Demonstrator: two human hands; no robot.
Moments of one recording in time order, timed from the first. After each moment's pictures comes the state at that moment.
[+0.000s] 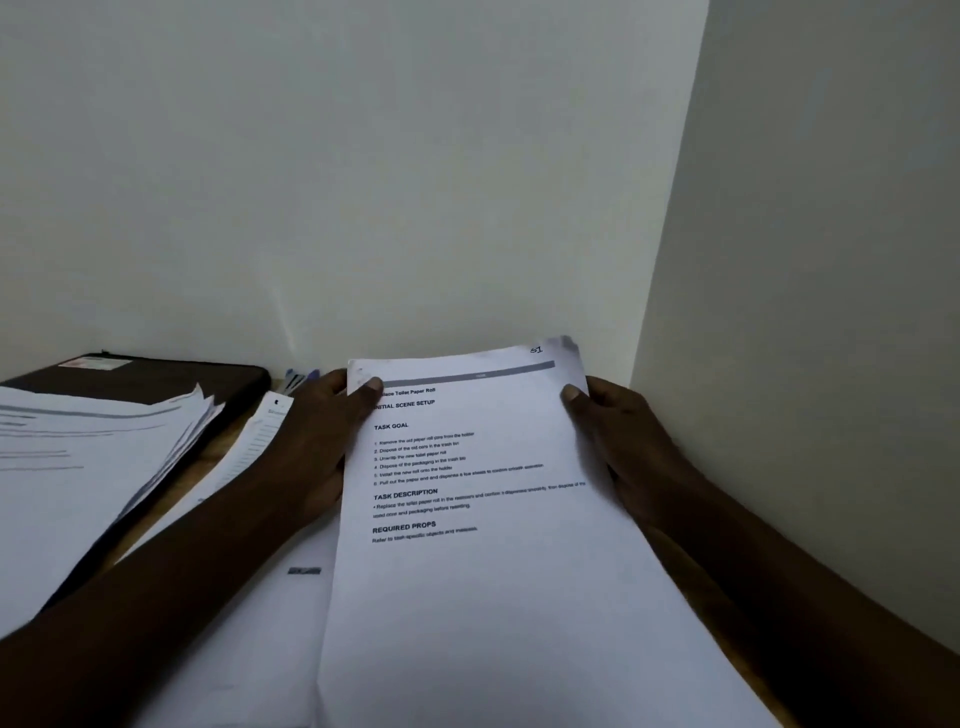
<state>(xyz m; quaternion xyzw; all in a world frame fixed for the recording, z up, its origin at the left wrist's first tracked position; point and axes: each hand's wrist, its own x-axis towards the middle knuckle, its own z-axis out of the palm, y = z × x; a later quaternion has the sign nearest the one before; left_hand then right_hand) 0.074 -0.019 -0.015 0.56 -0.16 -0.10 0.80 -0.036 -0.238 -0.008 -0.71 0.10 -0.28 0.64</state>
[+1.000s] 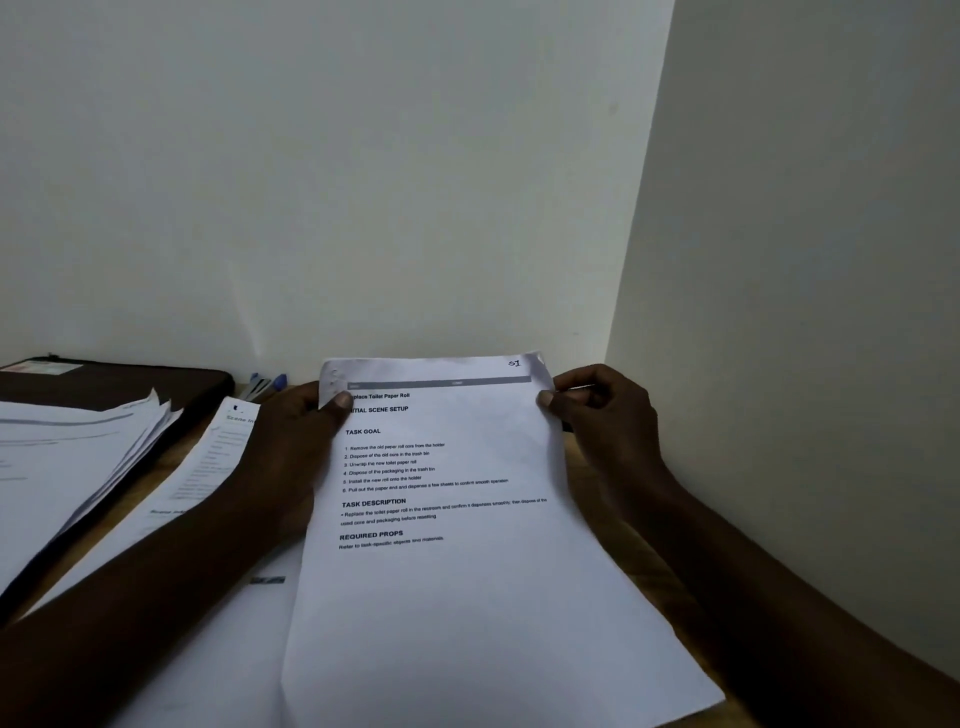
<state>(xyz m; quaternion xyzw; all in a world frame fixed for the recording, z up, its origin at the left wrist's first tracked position) 0.064 -0.027 -0.022 0.58 -0.17 -0.04 0.80 -0.044 -0.243 -0.001 -0.72 0.16 -0.43 0.52</state>
